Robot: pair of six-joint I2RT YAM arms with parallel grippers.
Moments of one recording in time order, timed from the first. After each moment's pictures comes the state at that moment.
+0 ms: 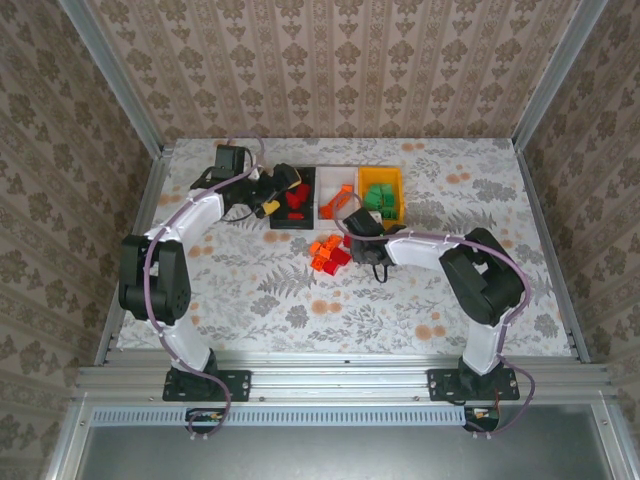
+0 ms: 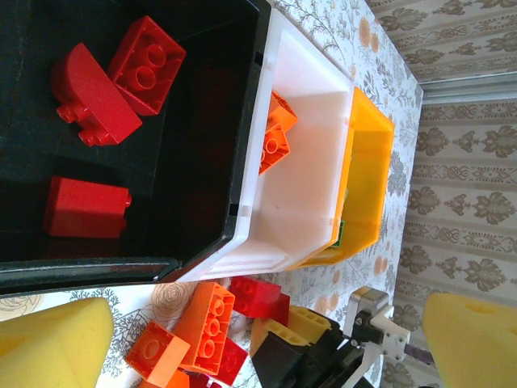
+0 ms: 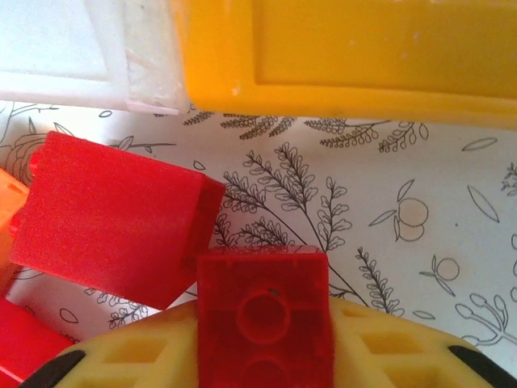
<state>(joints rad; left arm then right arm) -0.26 1.75 1.33 -0.37 0.61 -0.80 0.61 1.85 1.06 -0.31 0.28 0.55</state>
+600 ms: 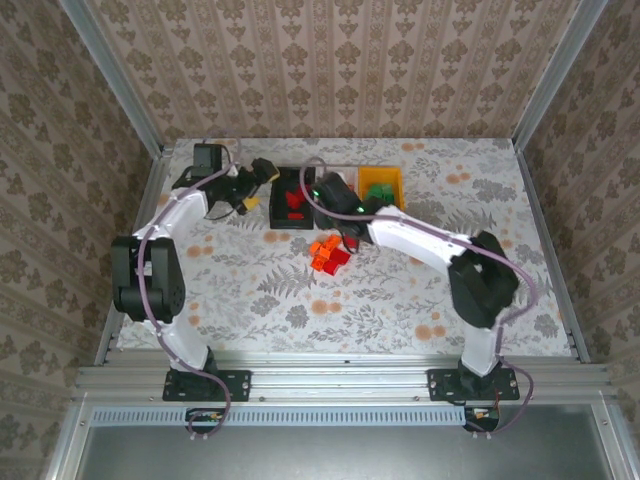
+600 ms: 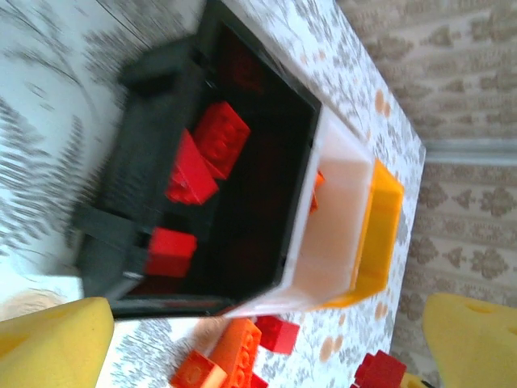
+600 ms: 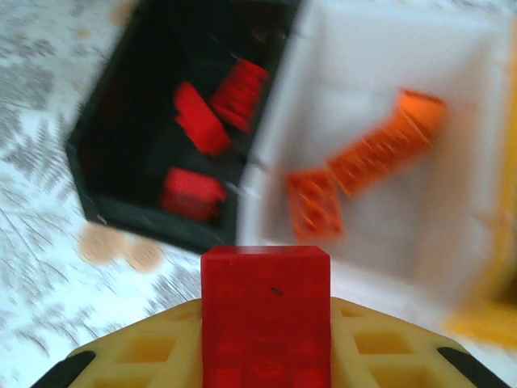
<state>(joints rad) -0.11 1.75 1.32 -0.37 0.61 -0.80 0.72 1.94 1.58 -0.43 0.28 0.42</state>
